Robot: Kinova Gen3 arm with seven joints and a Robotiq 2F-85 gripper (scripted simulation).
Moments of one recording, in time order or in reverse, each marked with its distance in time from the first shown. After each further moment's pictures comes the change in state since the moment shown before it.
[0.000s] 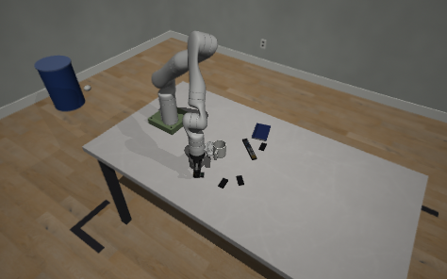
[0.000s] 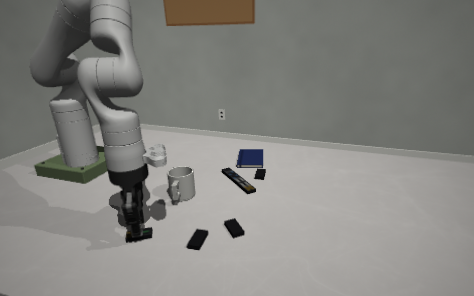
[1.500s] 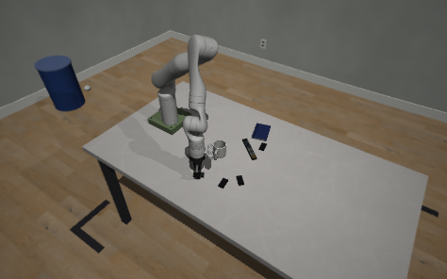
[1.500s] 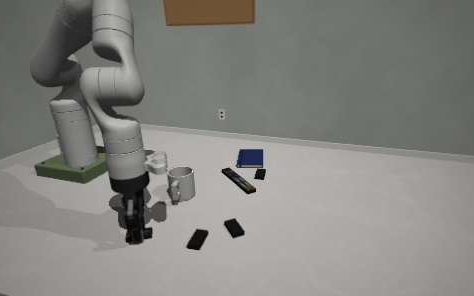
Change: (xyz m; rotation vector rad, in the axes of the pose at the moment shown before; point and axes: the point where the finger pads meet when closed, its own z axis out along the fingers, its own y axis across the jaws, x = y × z) arm 0.000 0.000 0.016 0.000 0.000 0.000
